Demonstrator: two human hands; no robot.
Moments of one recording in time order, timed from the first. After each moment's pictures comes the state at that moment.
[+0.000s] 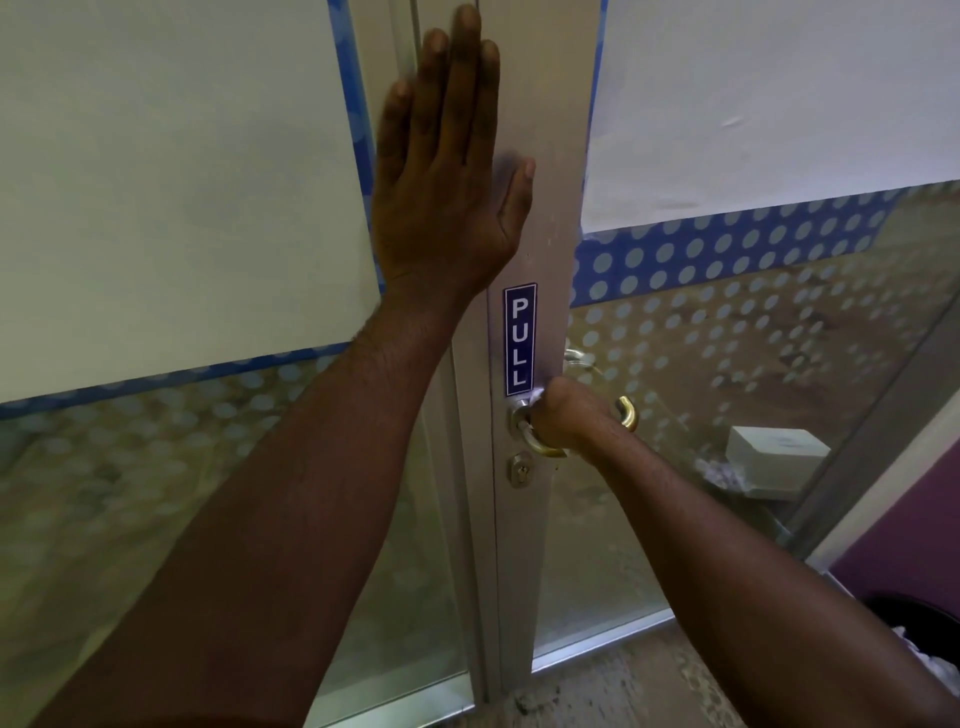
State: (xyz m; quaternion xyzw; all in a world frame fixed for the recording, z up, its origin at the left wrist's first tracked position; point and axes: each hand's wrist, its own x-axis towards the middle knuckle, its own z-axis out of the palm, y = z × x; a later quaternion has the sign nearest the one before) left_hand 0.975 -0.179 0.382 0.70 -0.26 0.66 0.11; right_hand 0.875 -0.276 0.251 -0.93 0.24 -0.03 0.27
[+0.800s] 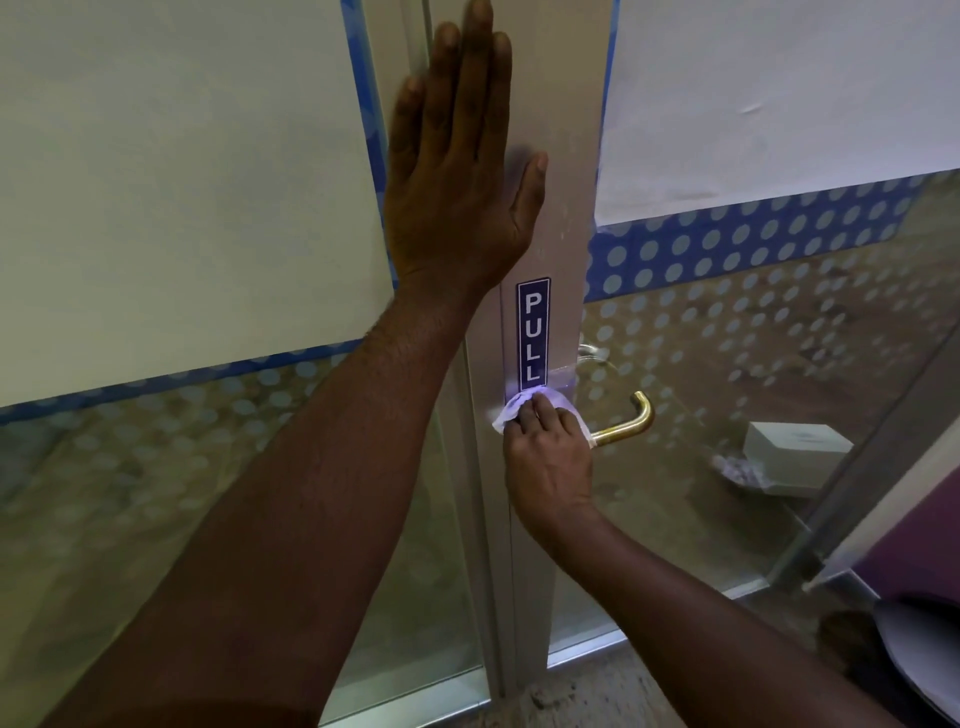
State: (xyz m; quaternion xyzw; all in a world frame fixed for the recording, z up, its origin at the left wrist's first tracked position) left_hand 0.976 -0.179 0.381 0.69 -0.26 0.66 0.11; right_hand 0.858 -0.222 0.192 -0.95 0.13 -0.27 -0.11
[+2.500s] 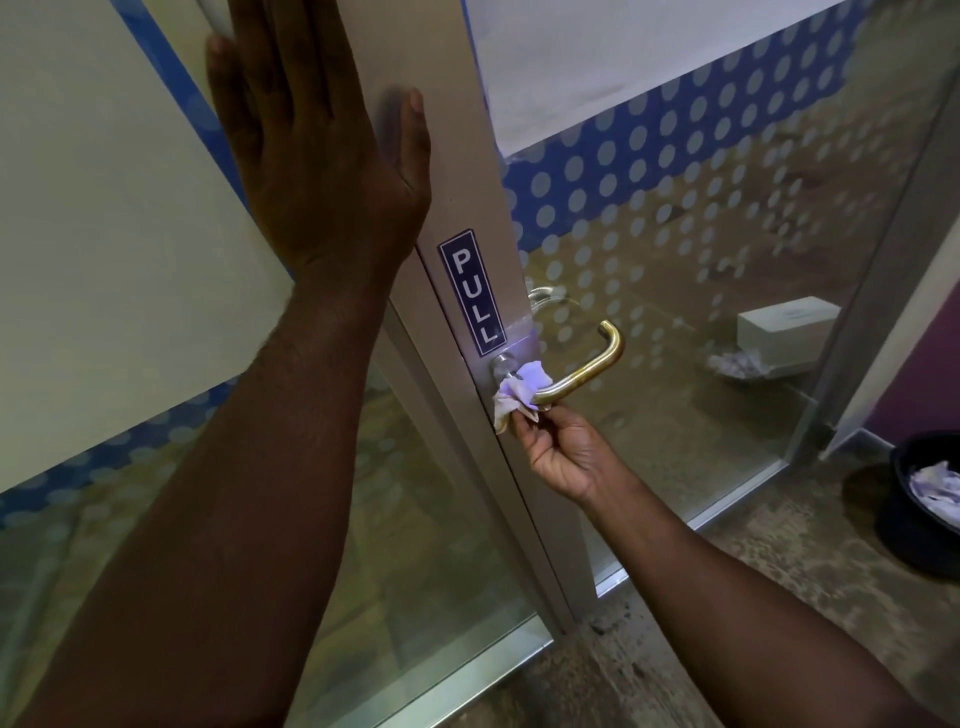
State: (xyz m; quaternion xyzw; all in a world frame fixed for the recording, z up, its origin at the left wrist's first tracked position) left_hand 0.970 -0.182 0.376 0.73 -0.23 0.64 0.10; right_hand 0.861 -0.257 0.137 0.02 -0.09 0.12 -0.99
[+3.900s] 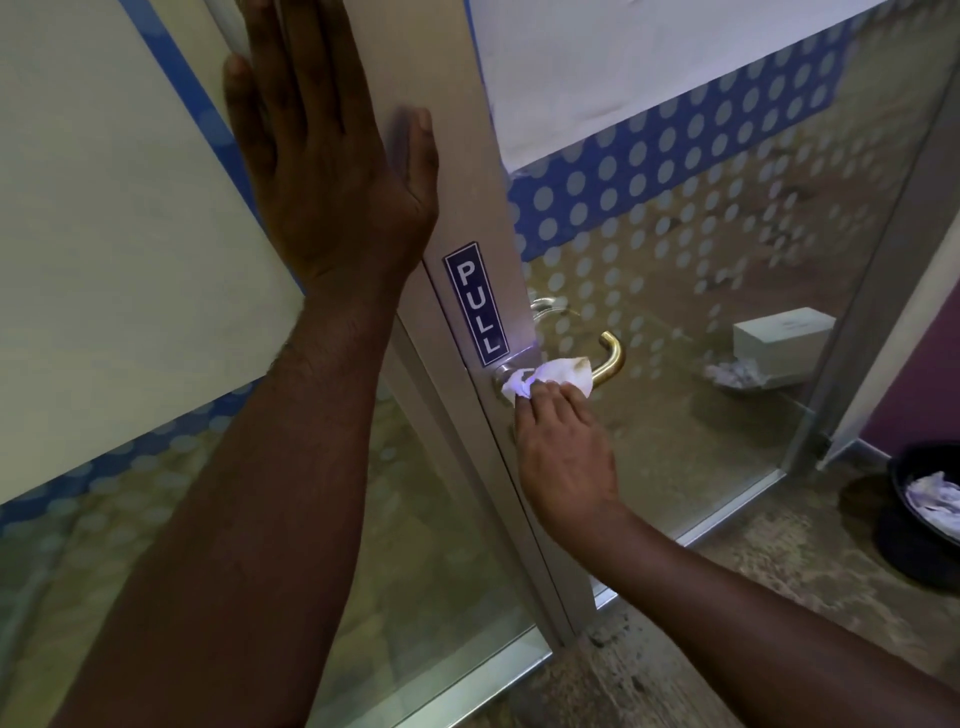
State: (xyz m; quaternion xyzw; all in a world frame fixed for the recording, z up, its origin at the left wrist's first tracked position) left_hand 0.969 -0.181 0.377 0.72 -0.24 0.65 0.10; right_hand 0.829 -0.223 0.177 0.95 -0.22 0.22 -0.03
